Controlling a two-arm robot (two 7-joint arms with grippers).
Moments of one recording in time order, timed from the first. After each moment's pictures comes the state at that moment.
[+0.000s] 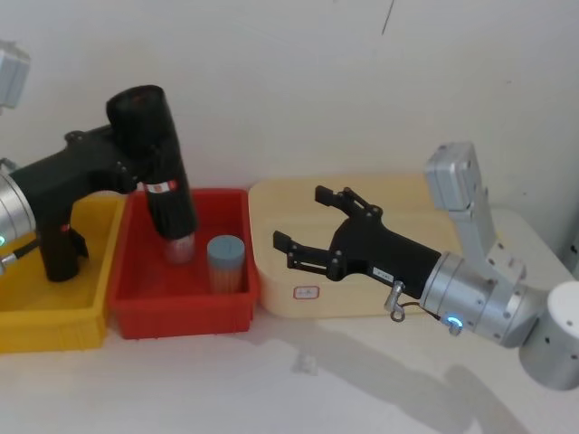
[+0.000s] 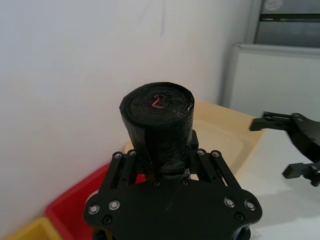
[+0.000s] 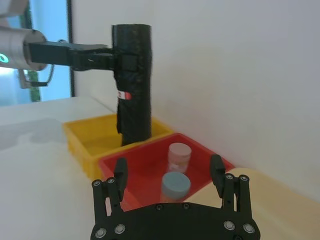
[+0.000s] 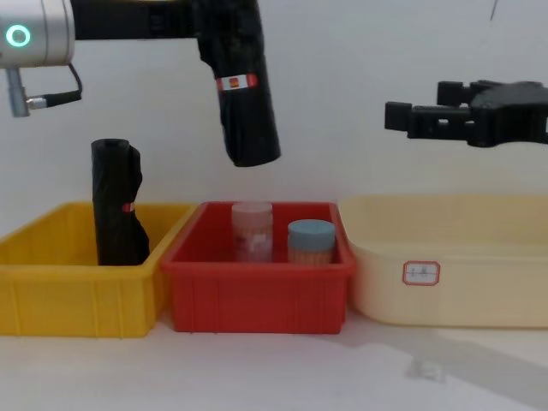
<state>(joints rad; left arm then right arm) -0.62 0.39 0.35 -1.49 -0.55 0.28 -0.62 0.30 0.48 -0.31 -1.67 0.42 0.08 0.56</state>
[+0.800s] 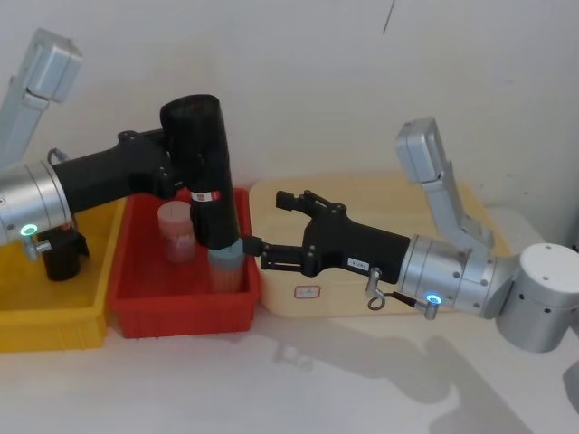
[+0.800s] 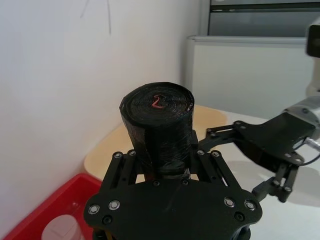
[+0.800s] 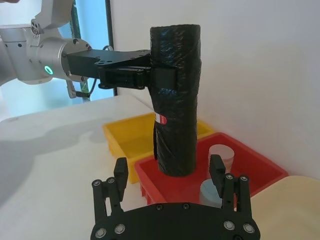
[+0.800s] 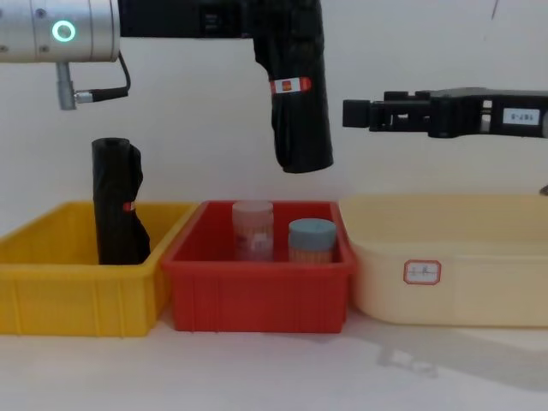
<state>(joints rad) -0.74 0.37 0.46 -1.37 -0.57 0.26 -0.79 0.45 0.46 -0.38 -1.54 0.53 0.18 0.72</state>
